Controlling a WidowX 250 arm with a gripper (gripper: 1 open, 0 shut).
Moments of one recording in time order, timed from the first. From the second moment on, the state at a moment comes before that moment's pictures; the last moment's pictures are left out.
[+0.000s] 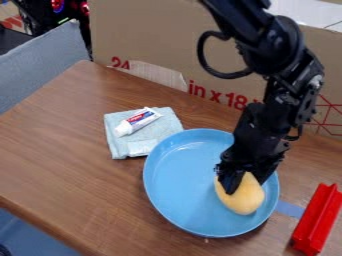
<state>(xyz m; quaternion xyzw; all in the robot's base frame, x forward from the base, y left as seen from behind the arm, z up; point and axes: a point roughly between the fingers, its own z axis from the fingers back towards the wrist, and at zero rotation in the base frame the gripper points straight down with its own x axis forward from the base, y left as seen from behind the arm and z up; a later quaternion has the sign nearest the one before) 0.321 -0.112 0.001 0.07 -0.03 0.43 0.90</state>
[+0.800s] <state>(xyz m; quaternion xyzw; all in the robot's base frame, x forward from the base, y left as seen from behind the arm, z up) 0.328 -0.099 -0.001 0.07 -0.03 0.43 0.90</state>
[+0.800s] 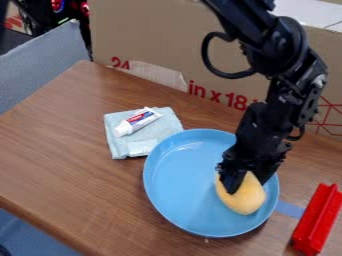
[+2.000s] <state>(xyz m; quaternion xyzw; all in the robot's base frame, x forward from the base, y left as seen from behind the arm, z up) 0.316 -0.110 -0.006 0.06 -0.01 0.44 0.90</state>
